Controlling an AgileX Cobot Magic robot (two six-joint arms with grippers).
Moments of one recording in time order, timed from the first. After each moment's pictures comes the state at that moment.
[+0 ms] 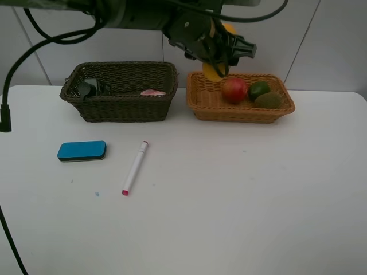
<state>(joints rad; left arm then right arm) -0.77 2.15 -1.76 0.49 0.26 -0.64 -0.02 0.00 -0.52 -0.02 1.06 -0.02</state>
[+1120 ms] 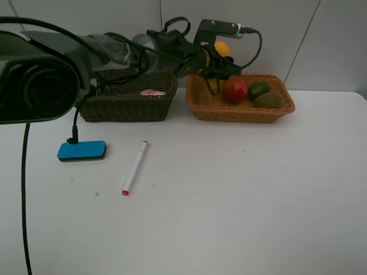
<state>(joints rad) -0.66 2.51 -2.06 0.54 0.08 -0.64 -0.02 0.00 -0.52 -0.02 1.06 -0.02</state>
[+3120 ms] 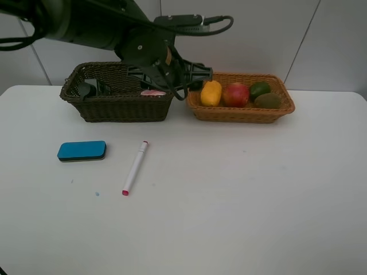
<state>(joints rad) -0.71 1.94 -1.36 0.47 0.32 -0.85 -0.02 0.00 -0.52 -0.02 1.06 -0.02</state>
